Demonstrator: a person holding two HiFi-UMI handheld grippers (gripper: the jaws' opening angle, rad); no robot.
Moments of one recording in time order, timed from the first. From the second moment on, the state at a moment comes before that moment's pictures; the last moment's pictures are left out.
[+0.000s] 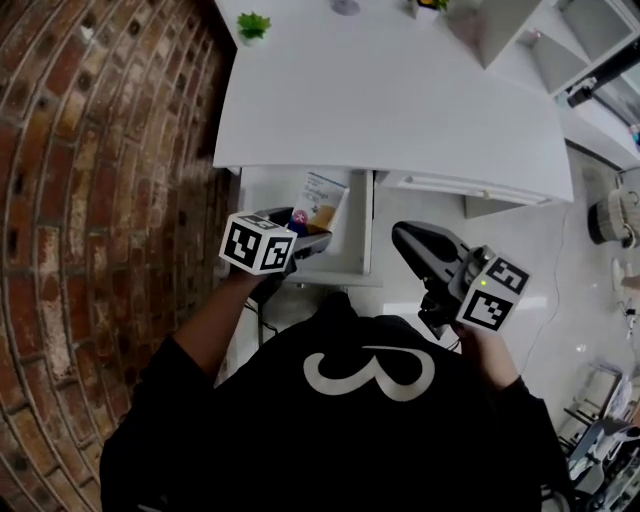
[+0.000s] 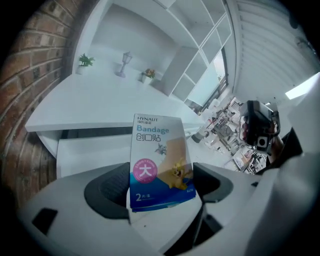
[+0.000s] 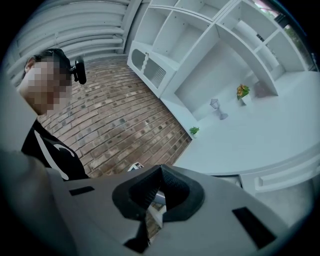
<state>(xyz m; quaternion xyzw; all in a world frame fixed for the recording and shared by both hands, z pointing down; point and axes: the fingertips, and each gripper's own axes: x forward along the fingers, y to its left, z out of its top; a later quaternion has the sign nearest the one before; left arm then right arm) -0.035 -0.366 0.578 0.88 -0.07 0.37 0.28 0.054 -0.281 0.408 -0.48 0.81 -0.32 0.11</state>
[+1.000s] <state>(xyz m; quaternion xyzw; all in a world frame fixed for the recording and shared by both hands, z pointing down) -0.015 -0.406 0.747 0.81 -0.06 0.51 0.27 0.086 -0.283 0.454 -0.52 0.76 -0.38 0.09</state>
